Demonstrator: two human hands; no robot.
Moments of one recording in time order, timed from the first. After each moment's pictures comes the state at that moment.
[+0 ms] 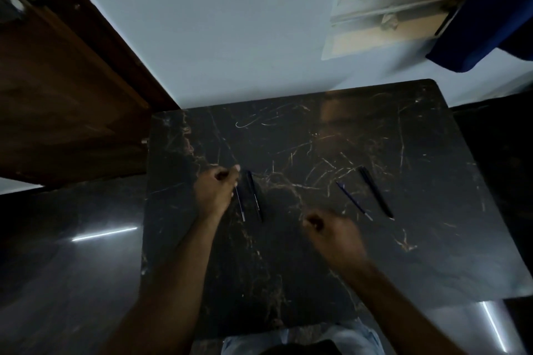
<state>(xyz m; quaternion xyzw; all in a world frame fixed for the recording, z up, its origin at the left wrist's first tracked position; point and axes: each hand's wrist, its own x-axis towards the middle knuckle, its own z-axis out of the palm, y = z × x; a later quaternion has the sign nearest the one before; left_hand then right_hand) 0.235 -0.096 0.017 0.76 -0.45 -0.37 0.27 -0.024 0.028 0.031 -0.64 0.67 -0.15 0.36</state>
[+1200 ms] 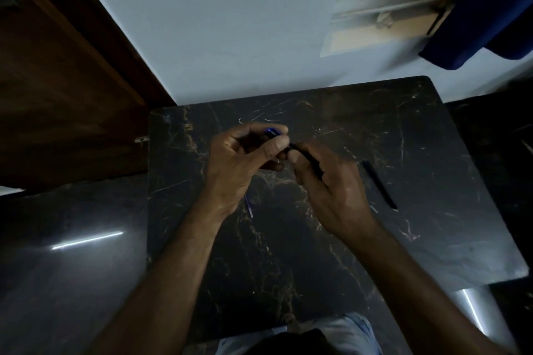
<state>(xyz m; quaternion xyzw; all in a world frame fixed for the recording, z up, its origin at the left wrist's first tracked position) 0.214 -0.086 0.159 0.40 -0.49 -0.61 0.48 0.040 -0.033 0.166 -0.68 0.56 -0.40 0.26</state>
